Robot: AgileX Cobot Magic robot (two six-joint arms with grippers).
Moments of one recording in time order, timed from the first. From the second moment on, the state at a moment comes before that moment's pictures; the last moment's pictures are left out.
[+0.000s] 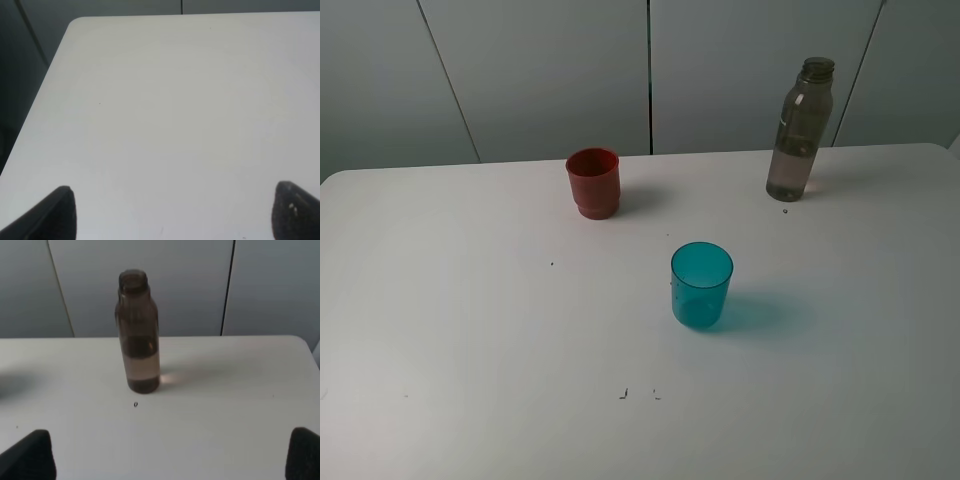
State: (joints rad) left arm 0.03 0.00 -0.51 0.09 1.09 -0.05; right arm 0.05 0.55 -0.65 -0.03 0.63 0.04
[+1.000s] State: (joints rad) left arm 0.03 0.00 -0.51 0.09 1.09 -0.05; right arm 0.12 1.79 -0.65 -0.09 -0.34 0.04
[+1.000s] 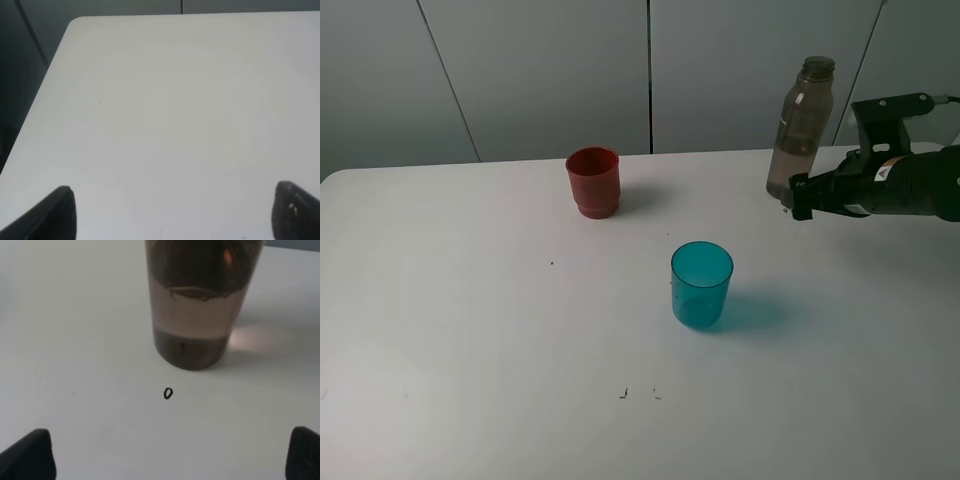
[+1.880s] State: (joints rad) left arm 0.03 0.00 -0.51 0.09 1.09 -0.05; right arm 0.12 2.12 -0.80 0.07 -0.78 0.03
